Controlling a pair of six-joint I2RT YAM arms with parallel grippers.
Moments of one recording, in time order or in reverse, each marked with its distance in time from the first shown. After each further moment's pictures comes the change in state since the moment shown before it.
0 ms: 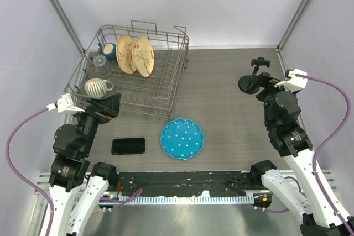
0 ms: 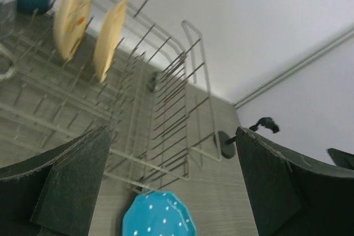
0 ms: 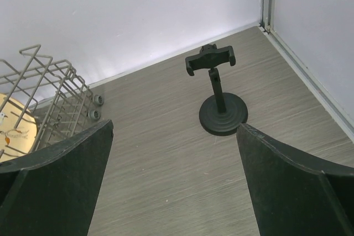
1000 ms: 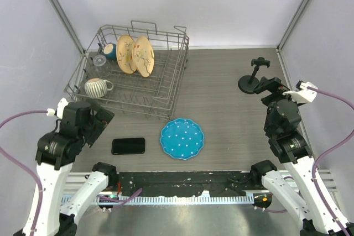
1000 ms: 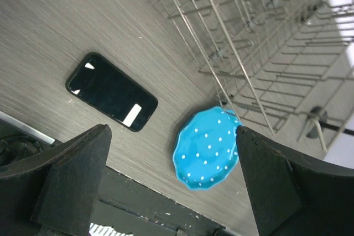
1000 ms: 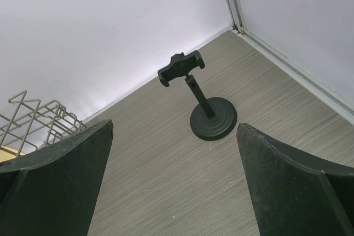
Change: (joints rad) left arm 0.000 0.334 0.432 -0.988 -0.170 -0.369; right arm 0.000 -0.083 -0.092 0.043 0.187 0.142
